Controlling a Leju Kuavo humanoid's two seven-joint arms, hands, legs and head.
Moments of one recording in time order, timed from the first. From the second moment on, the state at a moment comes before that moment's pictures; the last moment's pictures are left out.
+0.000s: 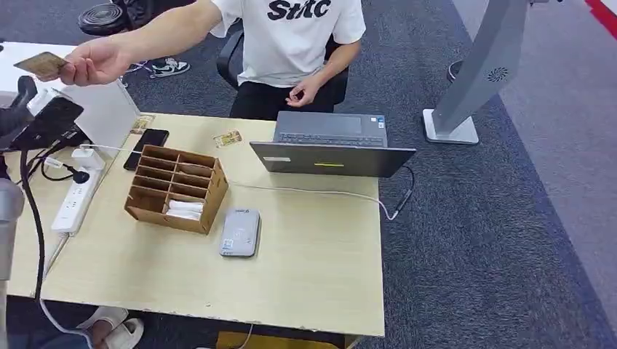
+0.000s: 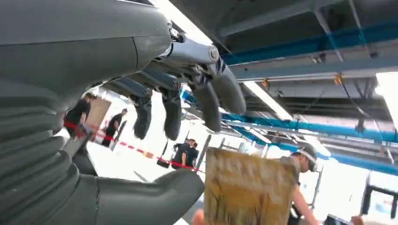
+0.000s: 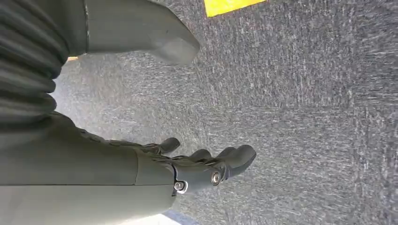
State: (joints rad) left arm -0.79 0.27 -0.18 -1.20 -0.98 0.35 -0.10; right arm -0.13 -0.01 1.36 -0.08 -1.56 -0.69 -0.10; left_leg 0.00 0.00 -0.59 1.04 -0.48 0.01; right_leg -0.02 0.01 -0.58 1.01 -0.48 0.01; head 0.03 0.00
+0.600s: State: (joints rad) left arm -0.49 0.17 -0.11 -1.51 -0.75 0.46 -0.28; right arm -0.13 -0.01 1.35 -0.07 -1.57 -0.69 -0.10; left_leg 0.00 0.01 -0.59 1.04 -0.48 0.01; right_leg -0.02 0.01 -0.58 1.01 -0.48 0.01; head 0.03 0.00
